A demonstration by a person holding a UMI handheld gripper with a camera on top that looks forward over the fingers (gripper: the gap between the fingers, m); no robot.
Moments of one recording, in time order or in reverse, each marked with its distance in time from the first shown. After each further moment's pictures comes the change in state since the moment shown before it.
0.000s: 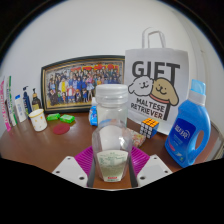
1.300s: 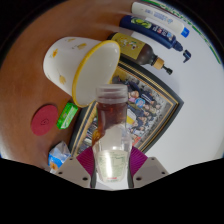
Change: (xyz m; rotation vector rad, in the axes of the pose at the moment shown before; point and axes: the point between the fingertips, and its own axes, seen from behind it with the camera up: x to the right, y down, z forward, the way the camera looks) arm -0.245 -0.193 0.139 -0.018 0.477 -2.048
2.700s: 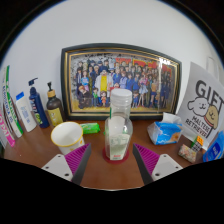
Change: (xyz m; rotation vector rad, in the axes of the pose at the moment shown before) arm -0.101 -0.044 -0.086 -0.010 -0.637 1.946
